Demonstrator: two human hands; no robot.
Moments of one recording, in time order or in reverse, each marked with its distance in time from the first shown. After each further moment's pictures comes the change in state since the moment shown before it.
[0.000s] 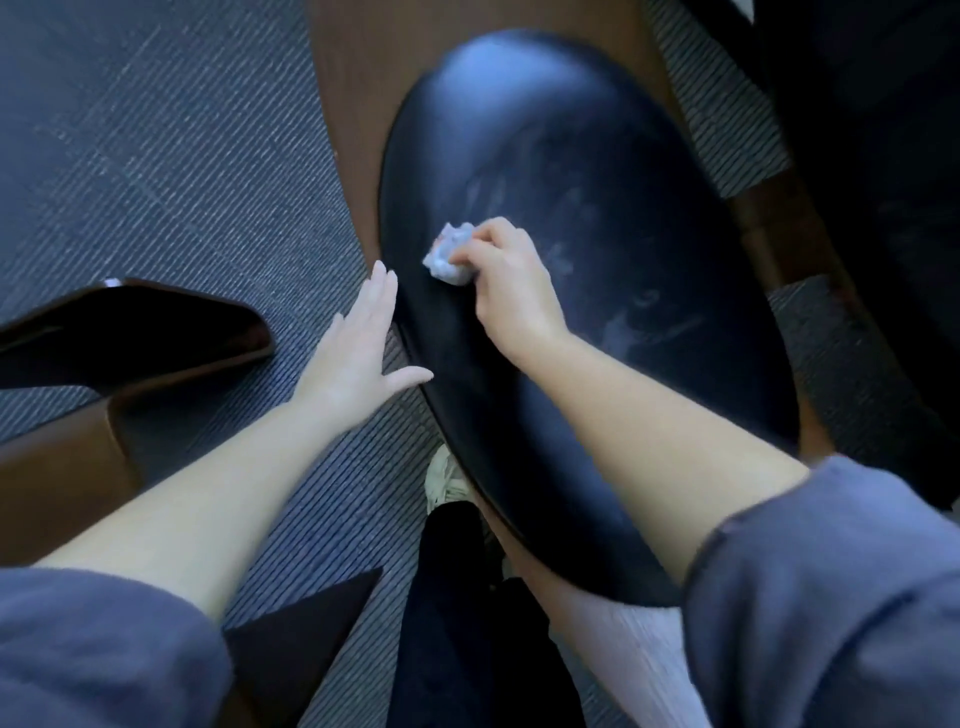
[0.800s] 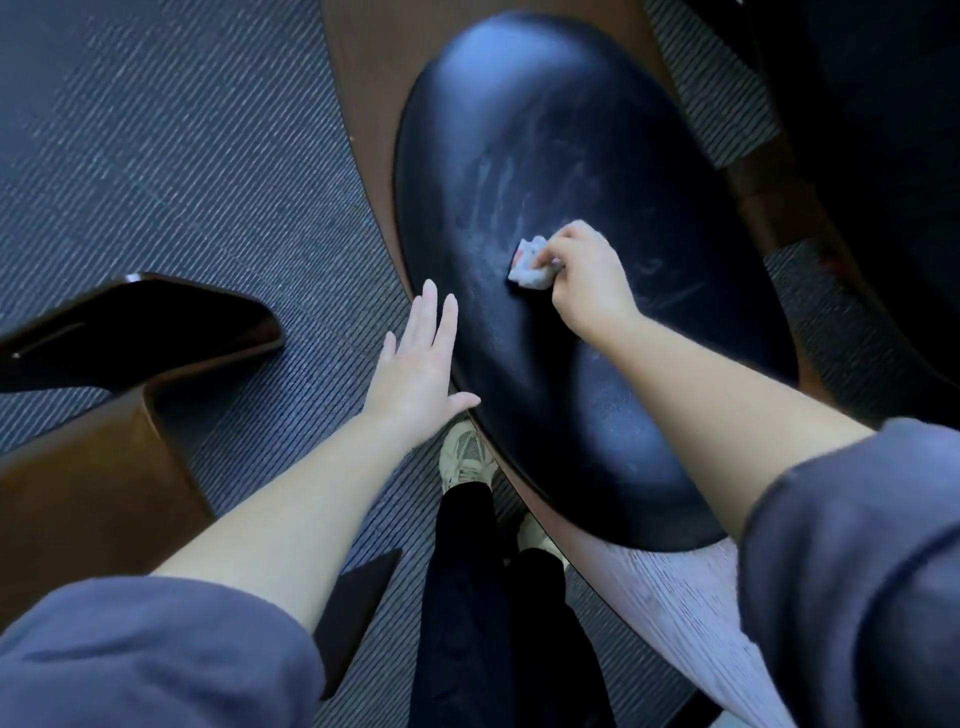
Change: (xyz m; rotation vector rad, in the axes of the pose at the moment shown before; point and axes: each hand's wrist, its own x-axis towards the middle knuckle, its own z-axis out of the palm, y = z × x) left_hand -0.030 0.031 0.027 0.188 -0.099 0.028; right_hand -0.026 0.039 -0.033 -0.119 0.030 0.124
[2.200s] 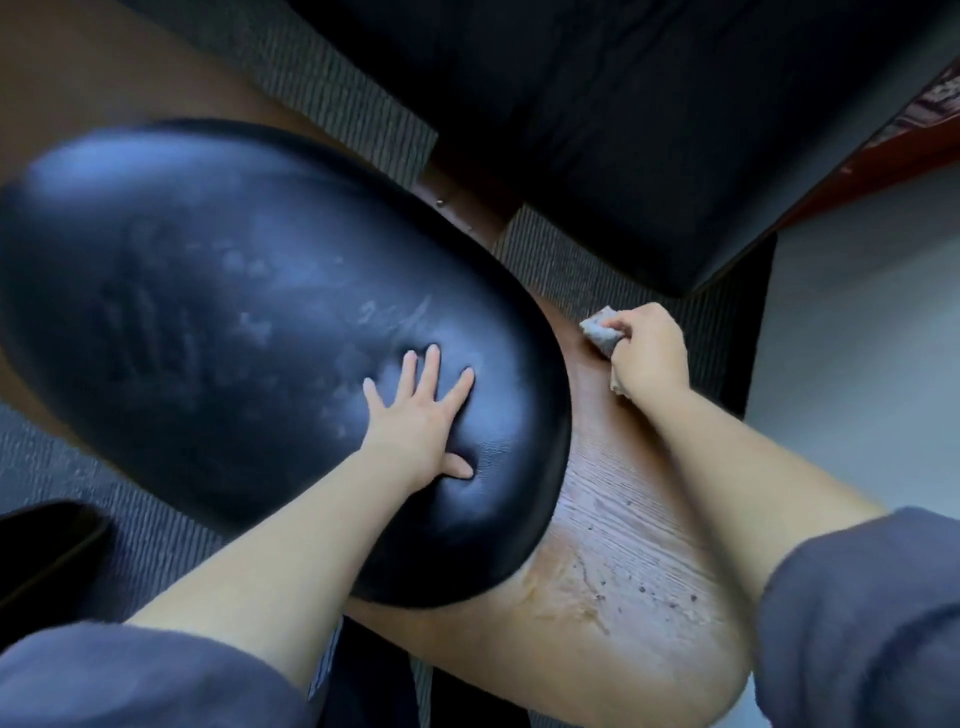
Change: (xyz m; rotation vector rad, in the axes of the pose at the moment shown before) left_hand 0.069 0.236 0.028 0.426 -0.428 0.406; right_hand -0.142 0.265 -0.156 -0.055 0.300 0.705
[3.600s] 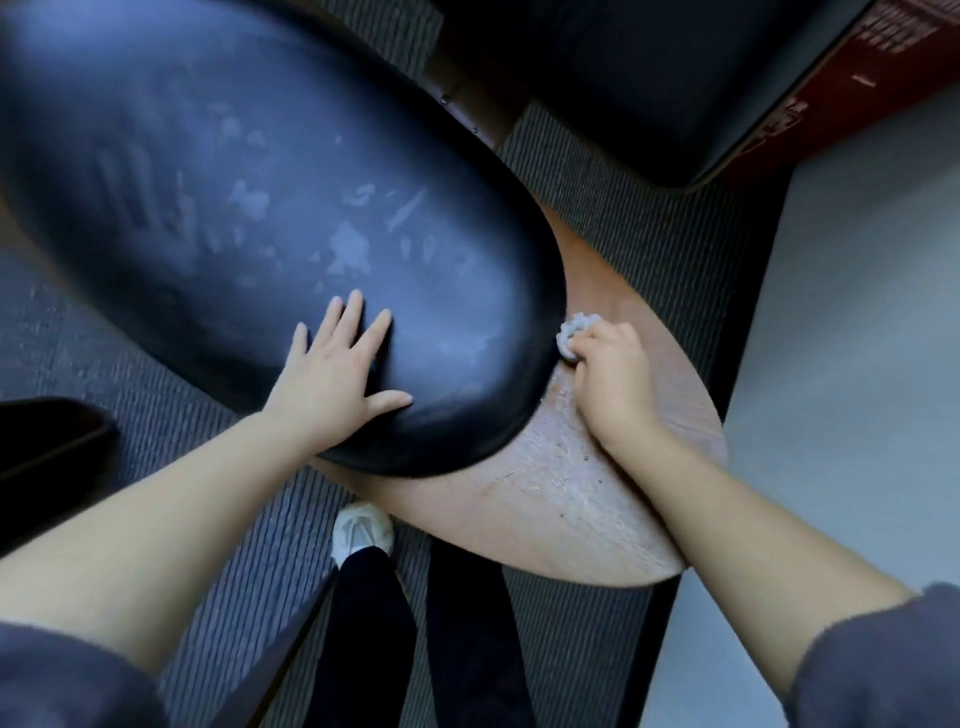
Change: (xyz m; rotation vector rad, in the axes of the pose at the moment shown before) left_hand -0.075 -0.040 0.071 -0.047 0.286 -0.086; right_hand -0.145 0.006 0.011 -0.269 -0.074 -0.298
